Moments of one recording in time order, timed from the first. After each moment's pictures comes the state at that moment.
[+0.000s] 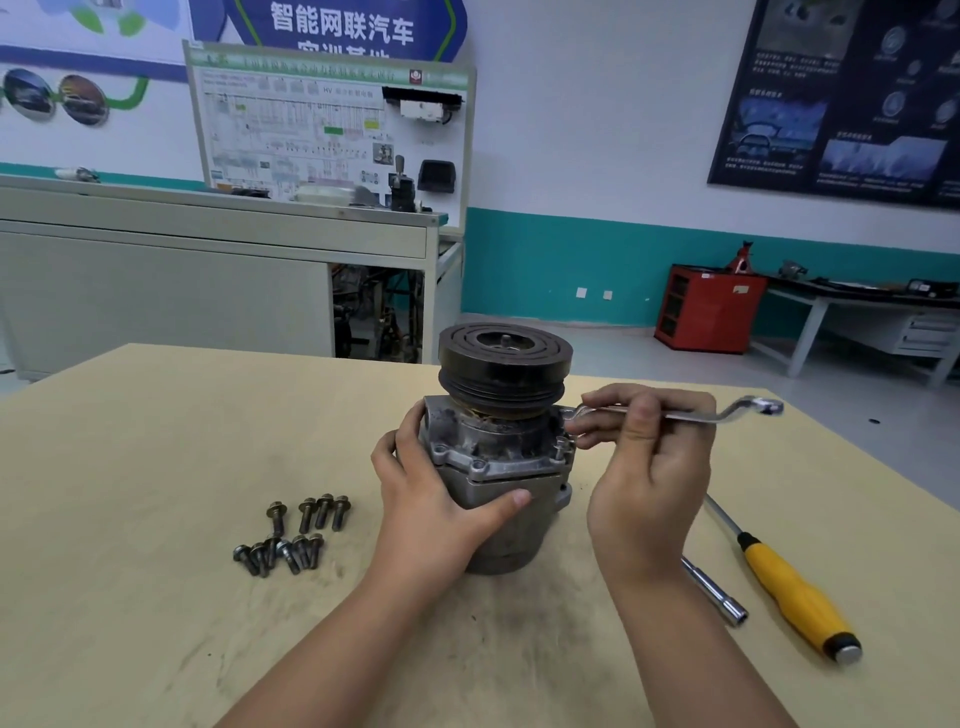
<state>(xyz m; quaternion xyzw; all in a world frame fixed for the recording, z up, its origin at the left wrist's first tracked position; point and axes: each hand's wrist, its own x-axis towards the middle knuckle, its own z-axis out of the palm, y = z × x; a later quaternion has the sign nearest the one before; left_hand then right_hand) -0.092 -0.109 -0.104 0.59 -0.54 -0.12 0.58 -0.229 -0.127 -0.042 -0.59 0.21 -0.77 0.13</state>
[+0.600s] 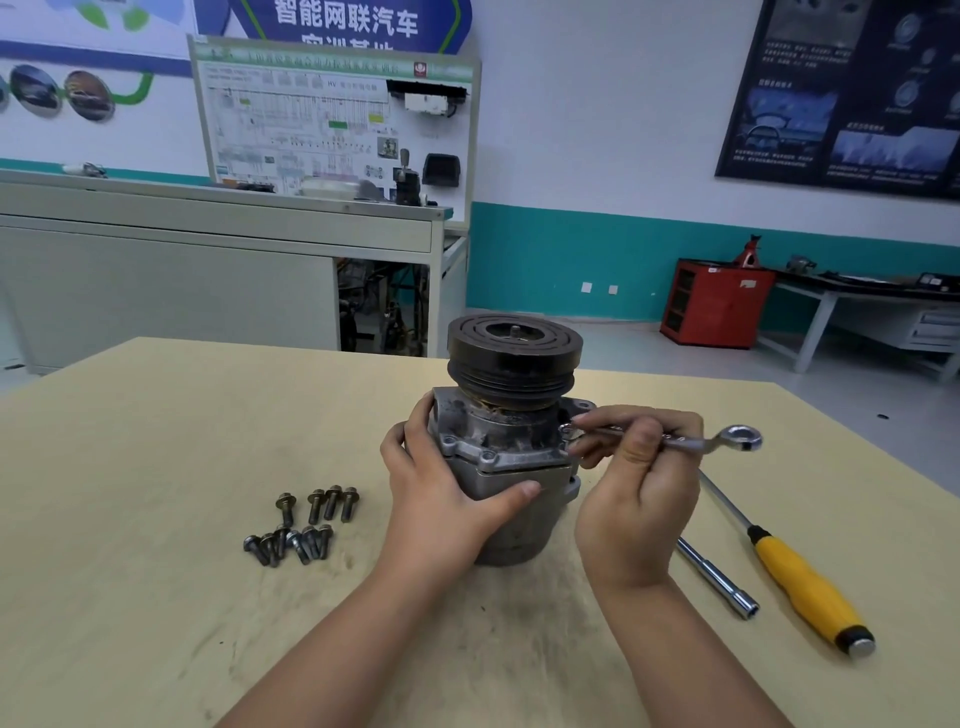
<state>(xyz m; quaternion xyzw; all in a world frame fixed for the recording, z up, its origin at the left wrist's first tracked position) -0.093 -0.110 -0.103 0.59 -0.54 -0.13 0.58 -0.218 -0.125 -0.061 -0.57 0.22 -0.79 0.11</state>
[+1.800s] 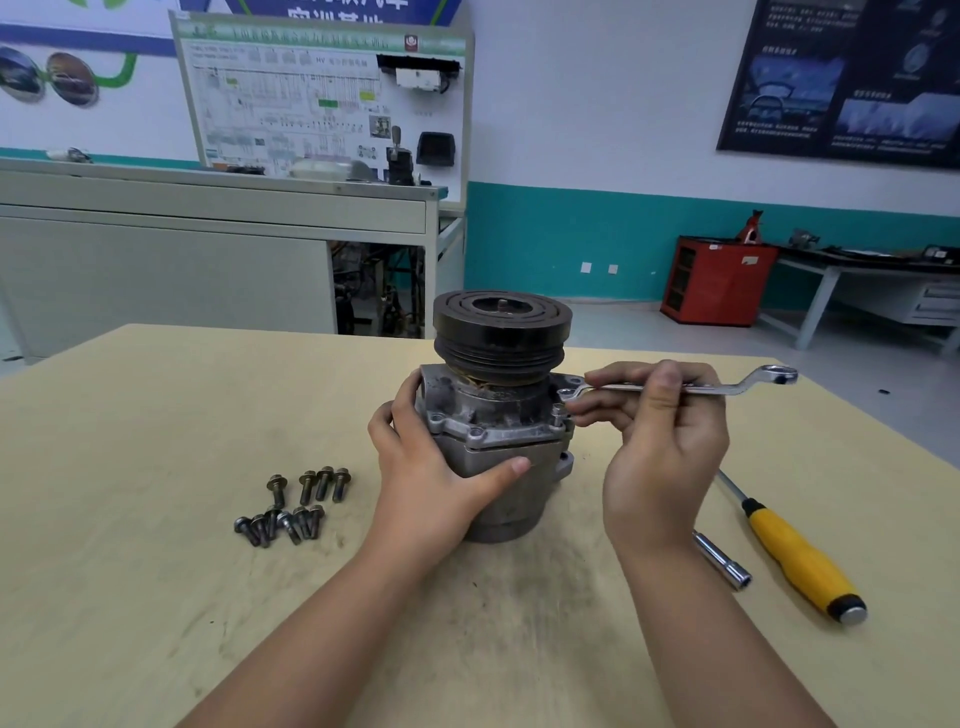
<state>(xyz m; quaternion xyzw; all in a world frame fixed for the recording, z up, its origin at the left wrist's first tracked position) -0.093 -0.109 -0.103 0.60 -0.54 -0.13 0.58 -0.234 -0.123 -0.044 -0.52 0.21 -0.78 0.28</state>
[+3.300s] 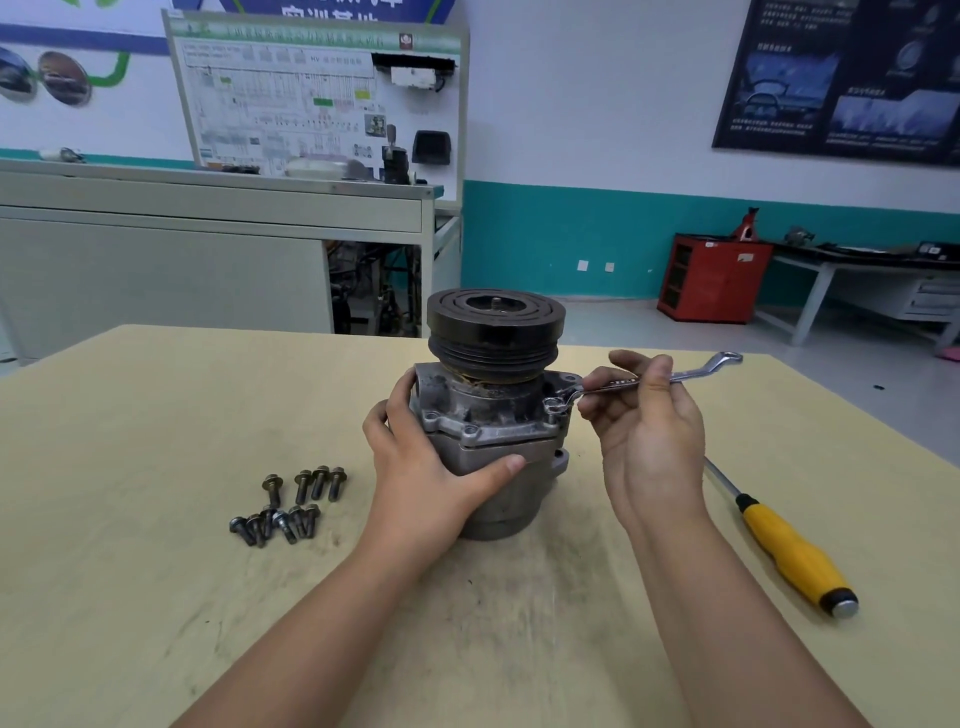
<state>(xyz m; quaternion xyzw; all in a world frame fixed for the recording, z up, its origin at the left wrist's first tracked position) -0.093 -0.107 -0.102 0.60 -0.54 -0.14 0.57 -0.249 -0.149 -0.048 -0.41 0.21 -0.71 0.53</state>
